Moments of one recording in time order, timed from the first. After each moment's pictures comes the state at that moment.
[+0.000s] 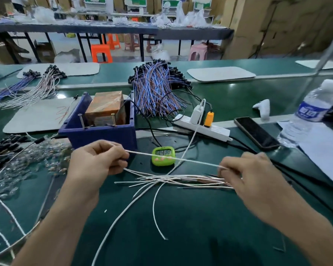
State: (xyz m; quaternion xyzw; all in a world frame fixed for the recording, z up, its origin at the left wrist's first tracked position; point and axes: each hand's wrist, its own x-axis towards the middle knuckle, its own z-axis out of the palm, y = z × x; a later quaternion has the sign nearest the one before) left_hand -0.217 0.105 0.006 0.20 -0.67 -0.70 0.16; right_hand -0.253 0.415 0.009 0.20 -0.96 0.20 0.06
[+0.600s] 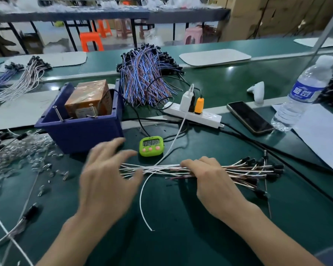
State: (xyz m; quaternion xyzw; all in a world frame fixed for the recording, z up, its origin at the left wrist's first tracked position) left_hand -0.205 0.153 -0.038 0.05 -0.95 -0.18 0.23; right_hand -0.262 0.390 -0.066 0.28 -0.94 0.20 0.10
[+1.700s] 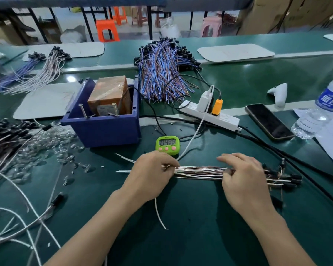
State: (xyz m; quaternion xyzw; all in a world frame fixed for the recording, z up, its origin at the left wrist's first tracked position) left_hand -0.248 0.170 -0.056 -0.01 -0.93 -0.35 0.06; right_hand -0.275 0.408 -0.068 0.07 -0.95 0.28 0.13
